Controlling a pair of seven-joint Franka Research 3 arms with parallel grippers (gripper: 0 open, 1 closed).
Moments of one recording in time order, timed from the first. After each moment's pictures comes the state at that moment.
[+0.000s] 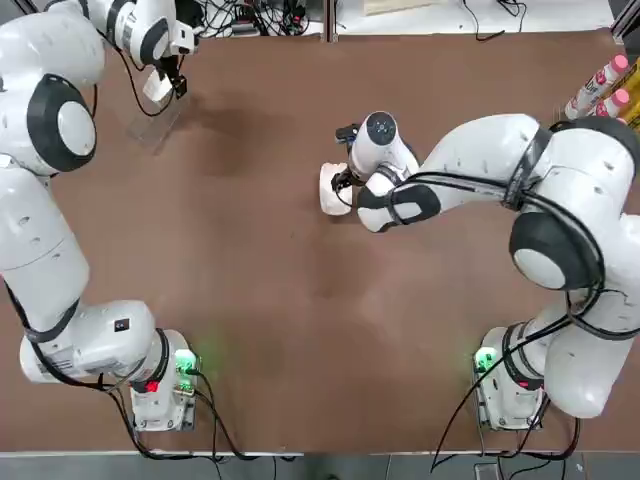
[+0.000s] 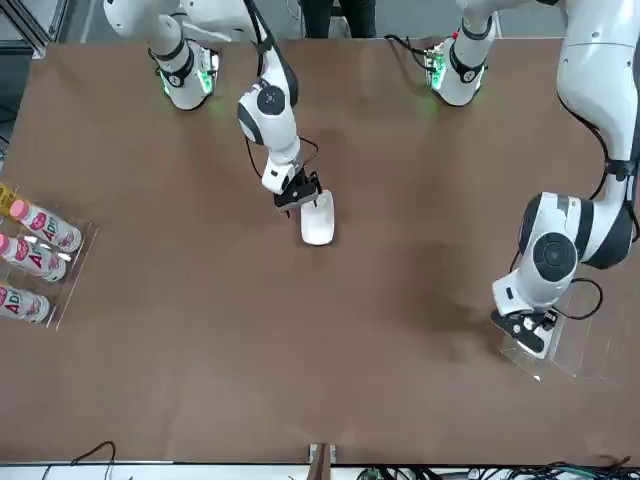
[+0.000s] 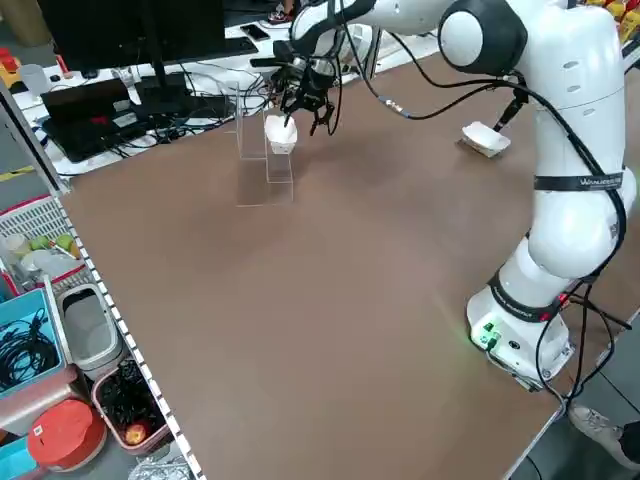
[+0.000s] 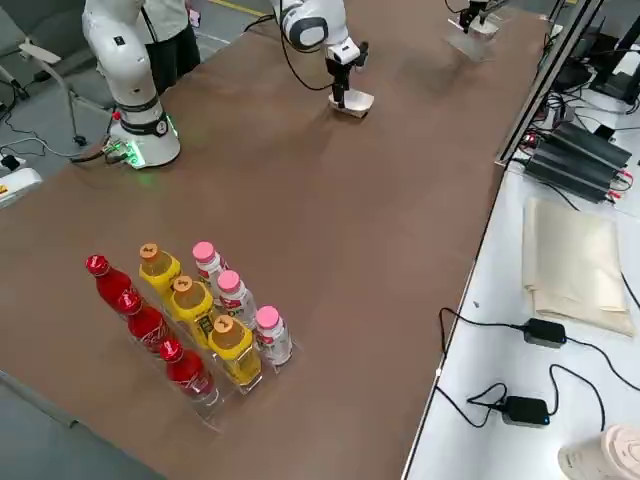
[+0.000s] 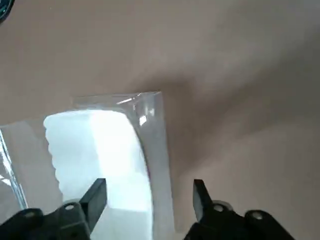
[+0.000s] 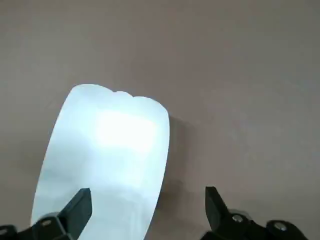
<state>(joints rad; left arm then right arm) 0.17 0.58 -0.24 -1.65 0.59 2.22 0.25 1.07 0.44 -0.24 -2.15 0.06 2.82 0.56</state>
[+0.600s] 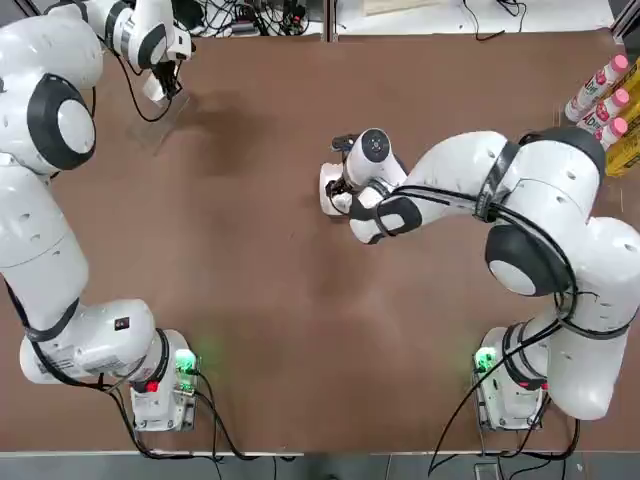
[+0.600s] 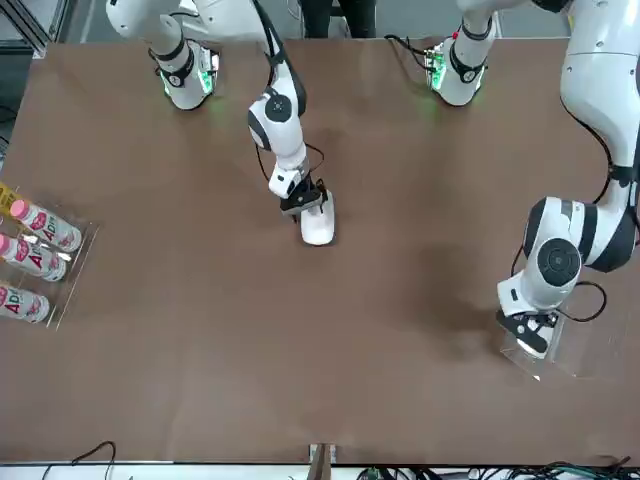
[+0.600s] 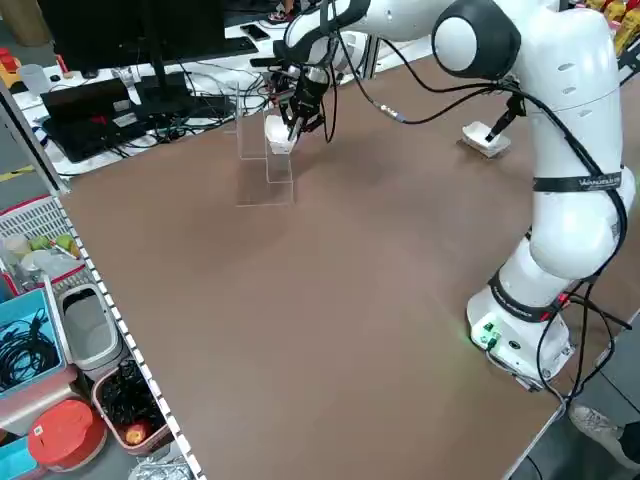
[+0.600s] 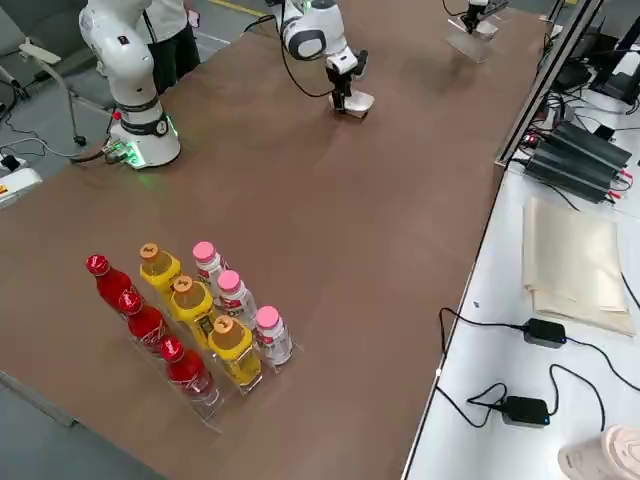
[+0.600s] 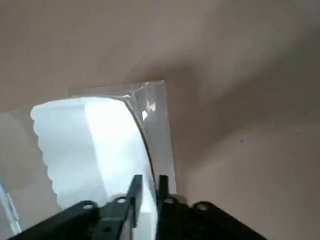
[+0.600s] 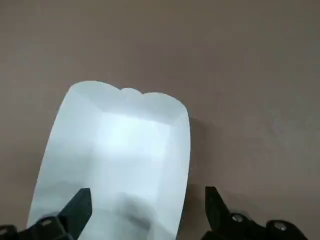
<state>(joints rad) 0.18 0.61 -0.24 -1.65 0.61 2.22 0.25 1.12 0.54 -0.25 -2.12 0.17 2.93 0.56</state>
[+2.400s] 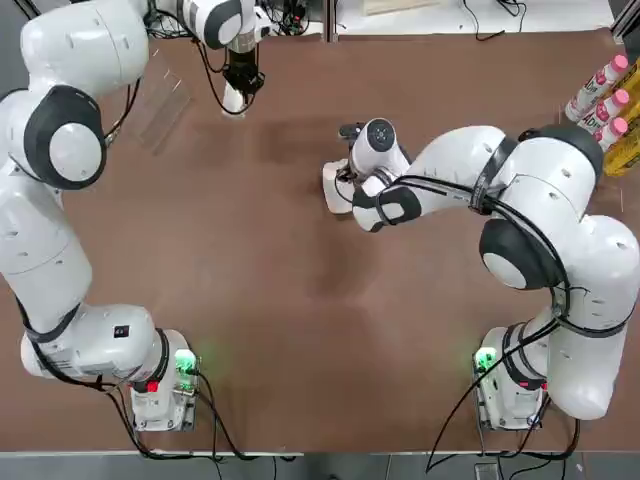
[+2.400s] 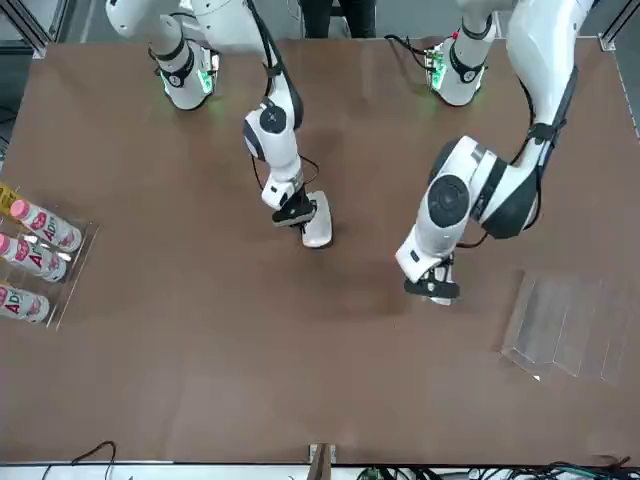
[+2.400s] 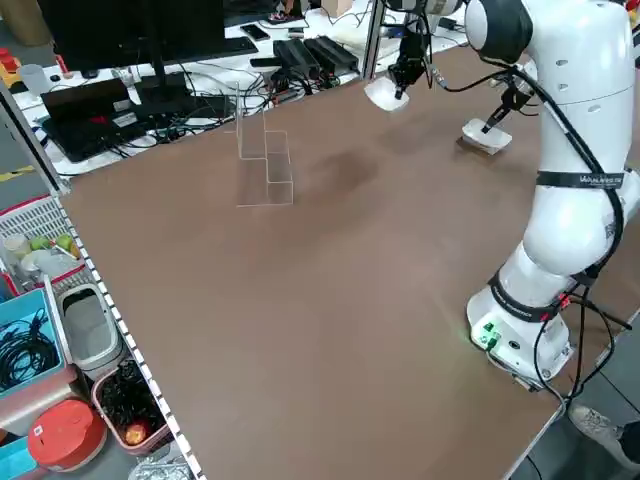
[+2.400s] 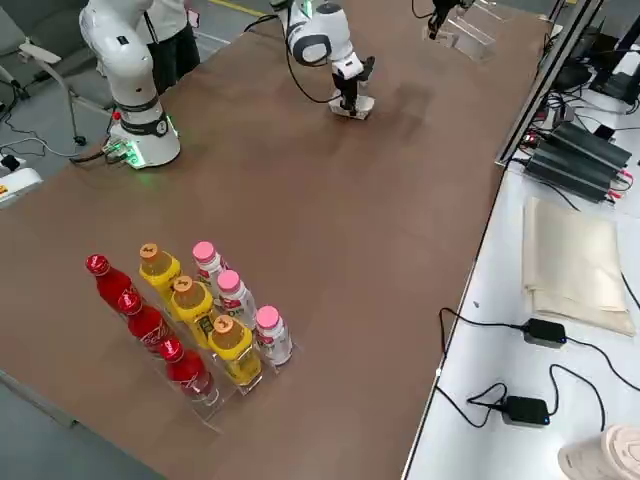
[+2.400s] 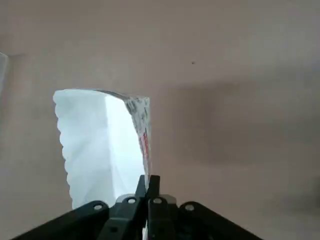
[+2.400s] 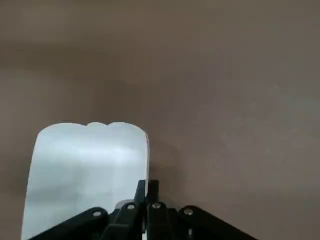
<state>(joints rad) 0.03 0.54 -0.63 -1.59 0.44 1.90 -0.60 1.10 0.55 -0.30 -2.10 0.17 2.92 0.56</state>
